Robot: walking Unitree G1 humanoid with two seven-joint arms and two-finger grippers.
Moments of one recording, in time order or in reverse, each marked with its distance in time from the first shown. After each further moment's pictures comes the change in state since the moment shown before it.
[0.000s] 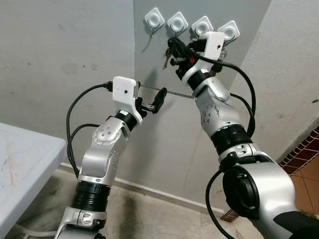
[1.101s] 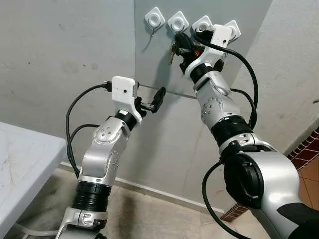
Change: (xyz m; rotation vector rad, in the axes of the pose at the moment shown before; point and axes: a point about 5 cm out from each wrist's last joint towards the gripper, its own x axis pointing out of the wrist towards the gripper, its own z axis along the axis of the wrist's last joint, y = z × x) left arm 0.000 0.000 0.000 -0.014 -0.001 0.019; right arm 0.005 -0.011 0.003 0.088 0.015 -0.140
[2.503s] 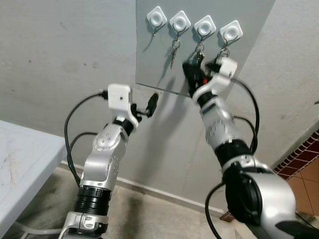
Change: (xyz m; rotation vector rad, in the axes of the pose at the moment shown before) left arm -0.013 0.015 -0.048 -0.029 0.111 0.146; right arm -0.070 -0.051 -0.070 -0.071 0.129 -0.118
